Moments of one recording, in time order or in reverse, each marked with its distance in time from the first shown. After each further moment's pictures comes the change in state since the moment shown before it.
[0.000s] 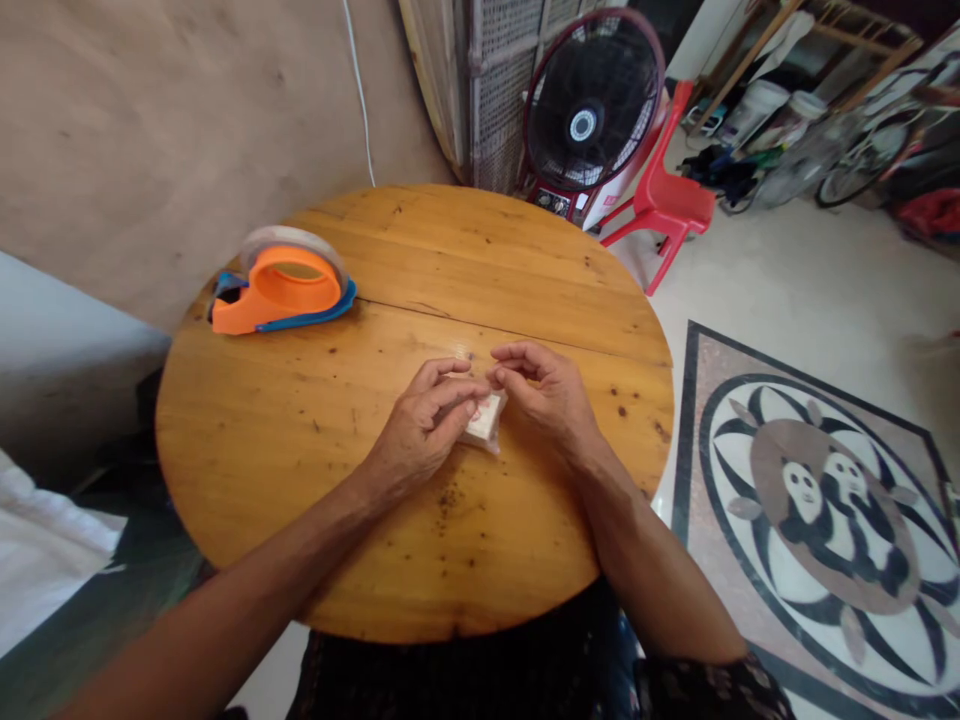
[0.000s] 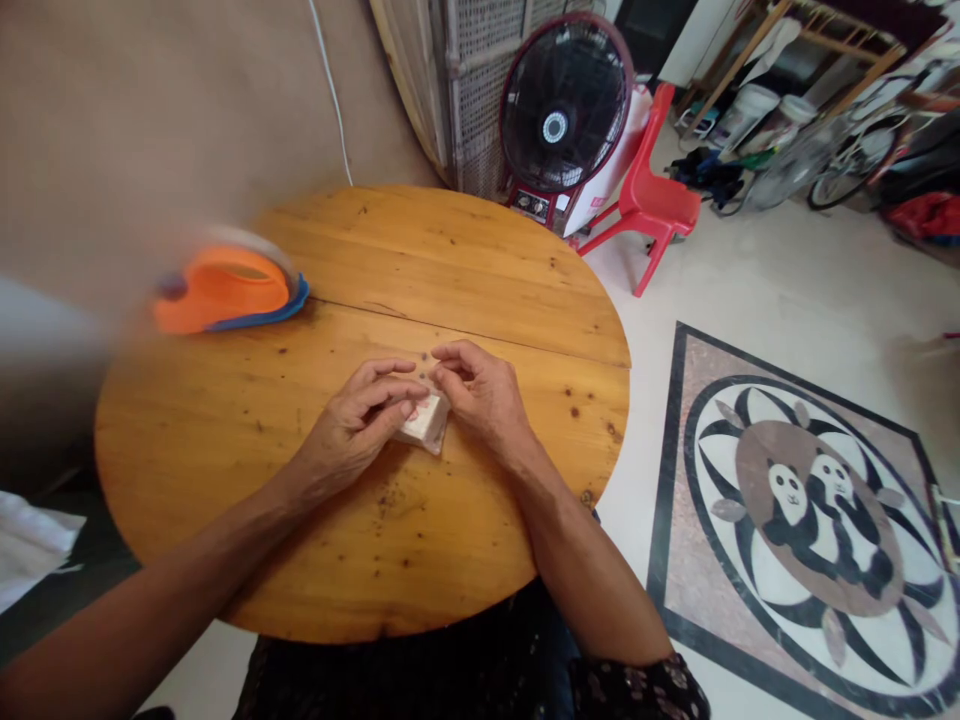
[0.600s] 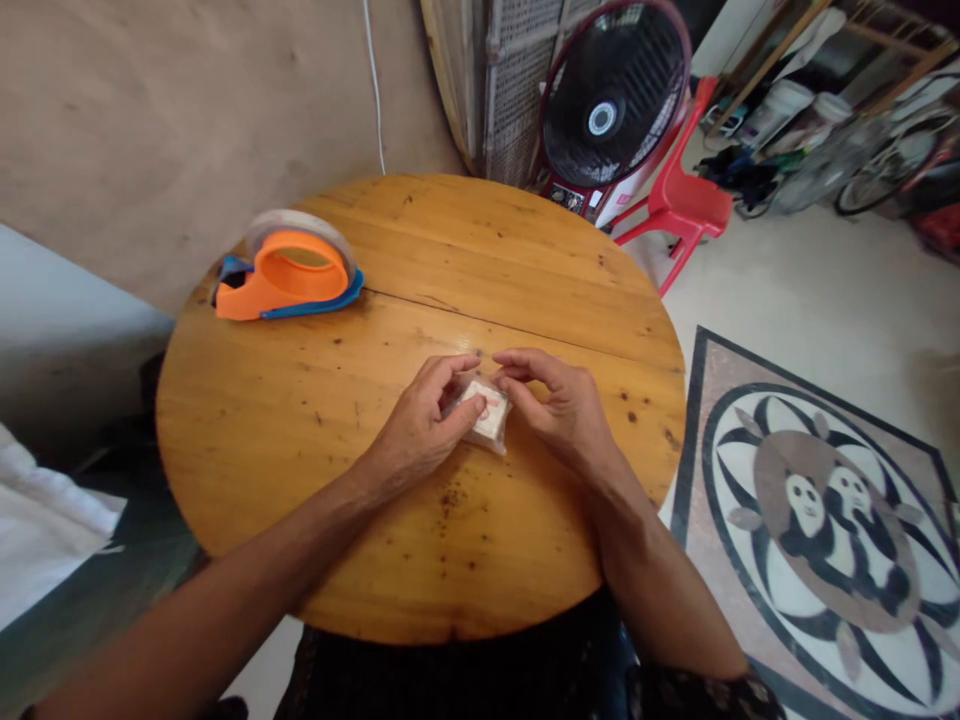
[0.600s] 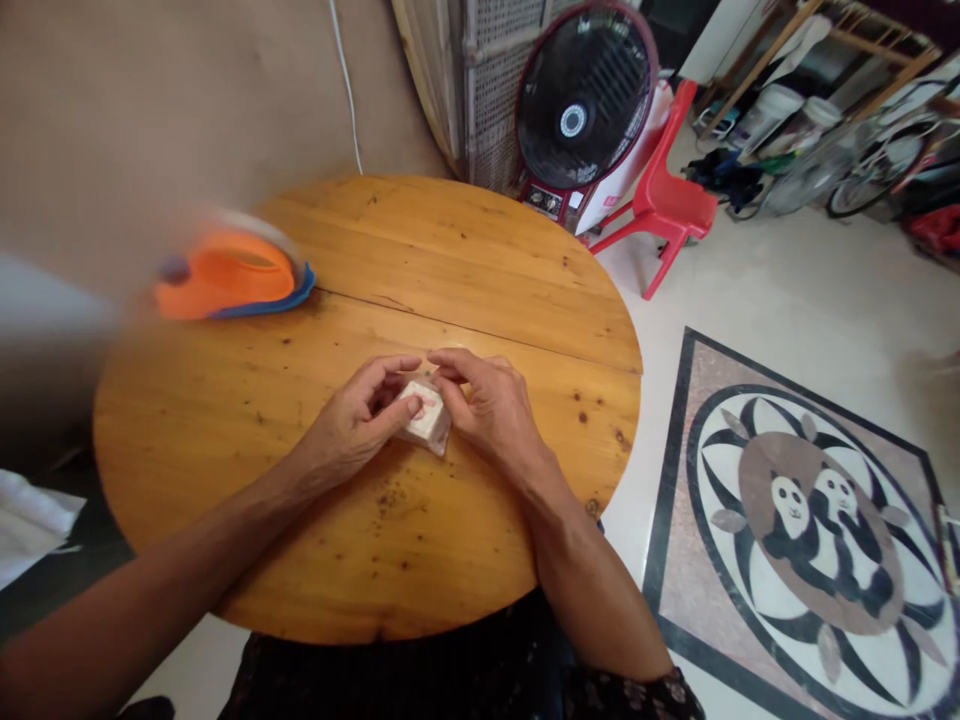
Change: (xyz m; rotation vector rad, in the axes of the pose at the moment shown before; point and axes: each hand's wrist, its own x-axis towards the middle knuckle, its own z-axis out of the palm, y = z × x) left_hand 0.000 -0.008 0.004 -0.132 0.012 -0.222; right_hand -0.009 -0.017 -0.005 -0.373 -0.039 -0.208
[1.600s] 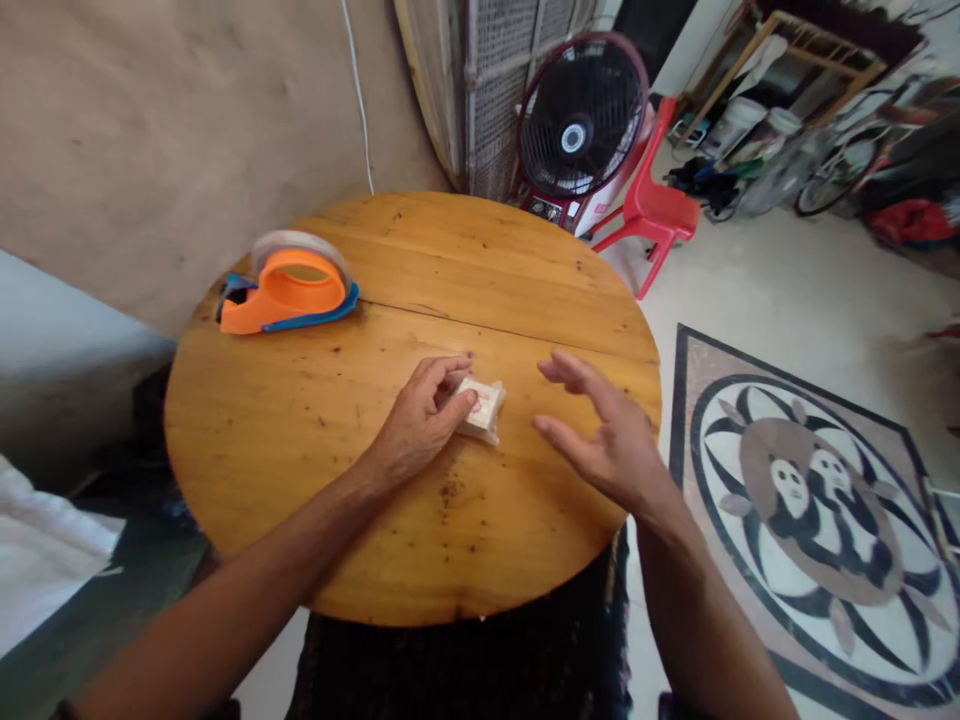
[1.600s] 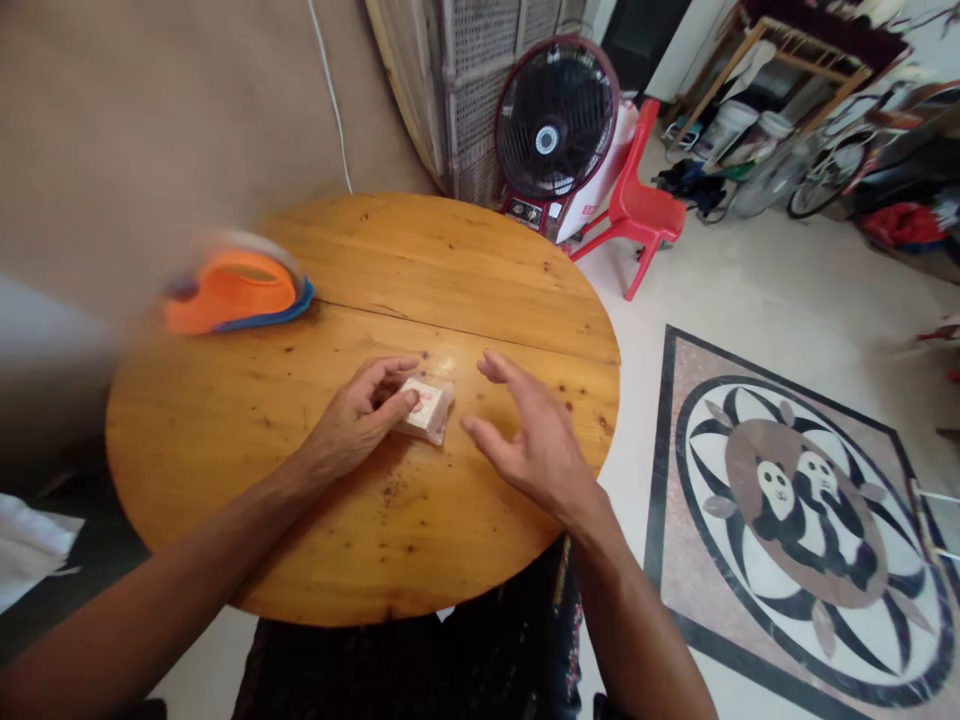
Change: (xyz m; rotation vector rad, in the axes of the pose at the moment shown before) left_hand -0.001 0.003 0.000 0.002 0.007 -0.008; right_hand -0.051 -0.016 -0.043 -0.242 0.004 -0.010
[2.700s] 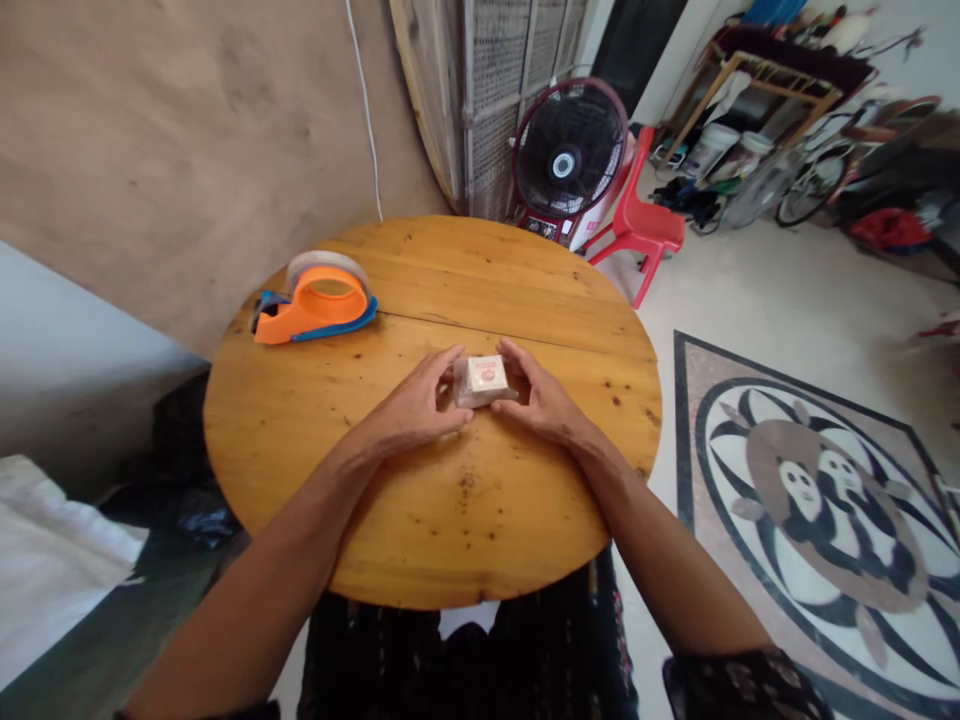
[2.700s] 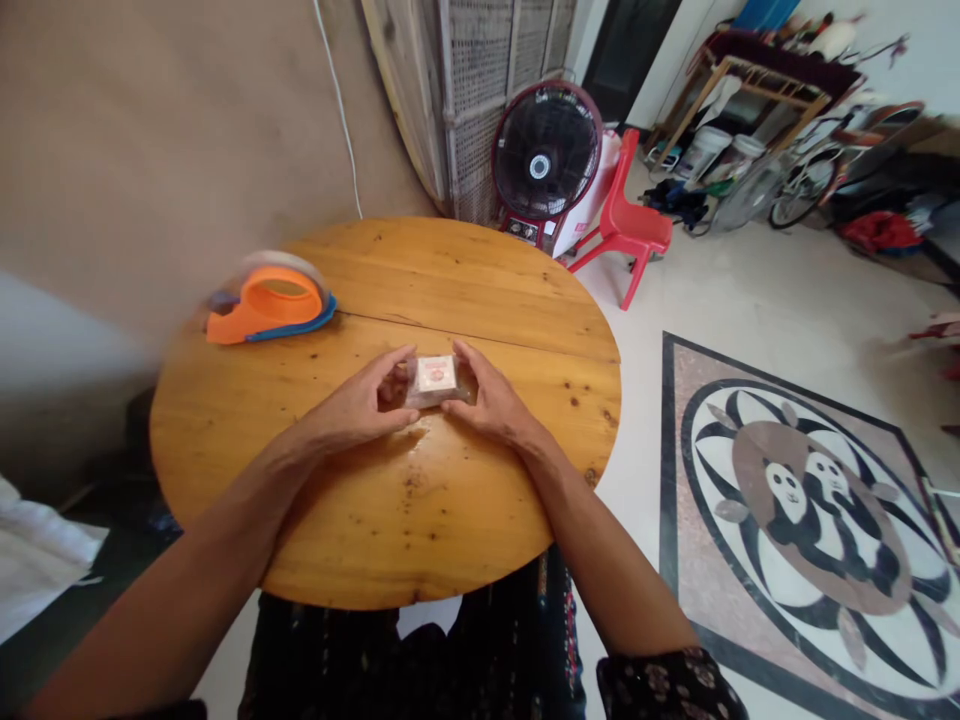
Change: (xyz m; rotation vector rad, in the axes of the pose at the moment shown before) left_hand 0.009 -0.014 -0.039 0.250 -0.207 0.159; right_hand 0.034 0.048 0.079 0.482 -0.170 -0.009
